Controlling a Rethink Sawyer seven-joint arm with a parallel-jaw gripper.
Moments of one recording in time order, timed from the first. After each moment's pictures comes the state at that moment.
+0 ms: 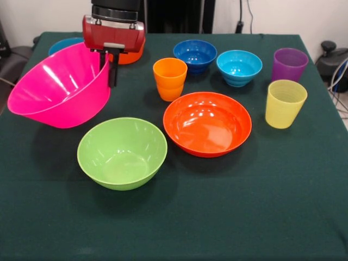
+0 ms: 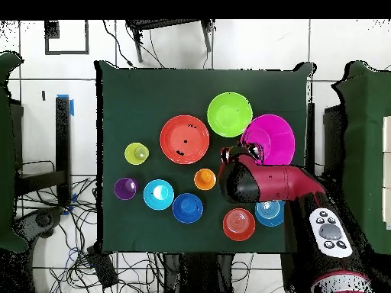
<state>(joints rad) -0.55 -0.67 0.16 1.73 -0.58 0.13 1.61</state>
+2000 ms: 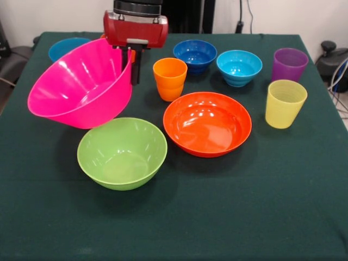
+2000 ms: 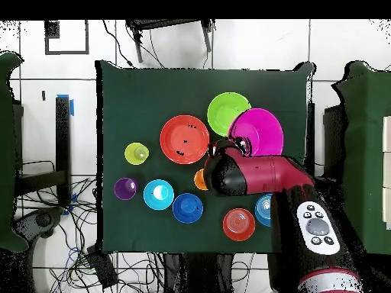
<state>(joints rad) -0.50 -0.71 0.20 1.73 -0.54 0.20 1.61</state>
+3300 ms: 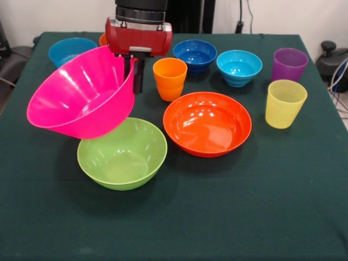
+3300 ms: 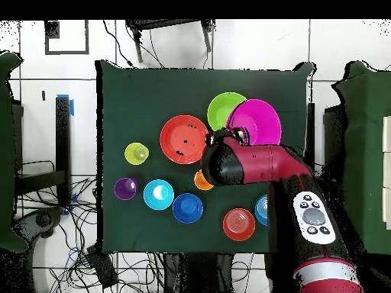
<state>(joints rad) -0.48 -0.68 0.21 1.66 -0.50 0.23 1.61</state>
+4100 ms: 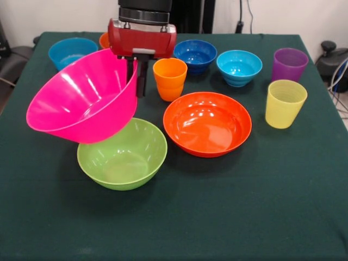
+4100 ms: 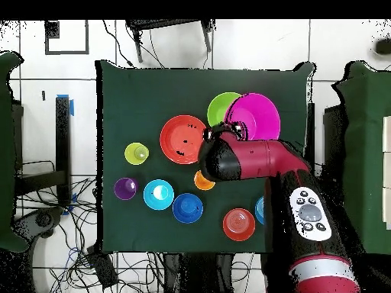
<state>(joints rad) -0.46 -0.68 0.21 1.63 -0.50 0.23 1.61</state>
